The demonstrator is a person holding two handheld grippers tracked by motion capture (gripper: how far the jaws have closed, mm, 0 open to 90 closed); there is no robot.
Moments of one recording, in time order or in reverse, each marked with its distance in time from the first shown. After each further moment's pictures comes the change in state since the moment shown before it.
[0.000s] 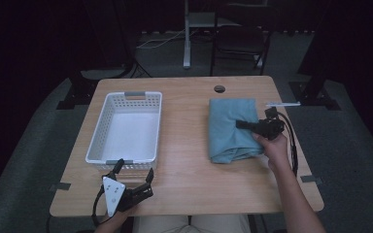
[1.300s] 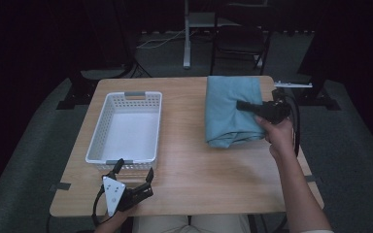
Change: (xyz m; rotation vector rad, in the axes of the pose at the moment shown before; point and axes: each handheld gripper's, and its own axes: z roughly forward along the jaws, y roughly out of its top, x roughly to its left) left arm 0.000 0.000 0.001 0.004 0.007 0.000; right arm 0.043 0.055 -0.028 -0.116 0.067 -0.038
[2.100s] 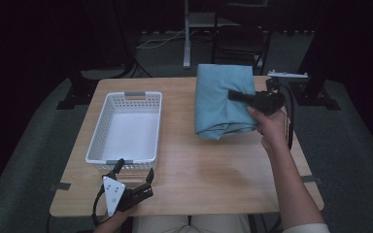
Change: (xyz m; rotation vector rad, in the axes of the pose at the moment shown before) left arm 0.000 0.000 0.000 -0.001 -0.011 0.001; right arm 0.028 0.026 0.015 -0.045 0.054 -0.028
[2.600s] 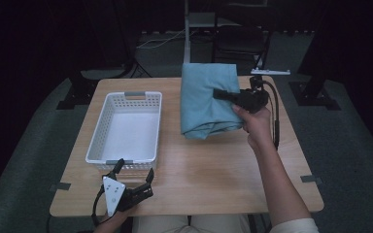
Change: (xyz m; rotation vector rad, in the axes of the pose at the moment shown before) left arm 0.000 0.000 0.000 -0.001 -0.001 0.000; right arm 0.017 0.004 0.034 0.013 0.054 -0.015
